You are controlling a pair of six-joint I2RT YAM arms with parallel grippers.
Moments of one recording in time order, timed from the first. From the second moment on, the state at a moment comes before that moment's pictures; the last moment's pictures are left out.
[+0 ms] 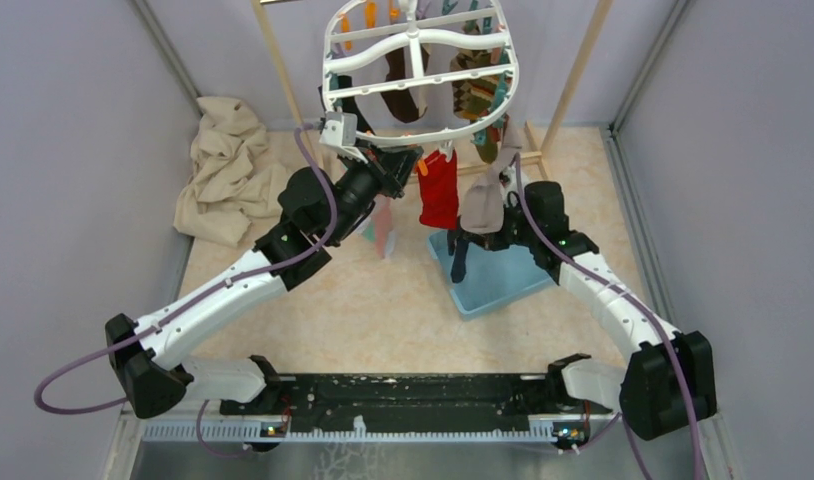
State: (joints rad) left arm -0.88 1.26 1.21 0.27 -0.25 -0.44; right arm 0.31 1.17 0.83 -0.20 -0.38 0.33
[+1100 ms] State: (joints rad) left arm -0.88 1.27 1.21 0.28 -0.24 -0.44; right arm 0.41 1.22 1.00 -0.42 -0.44 0.18
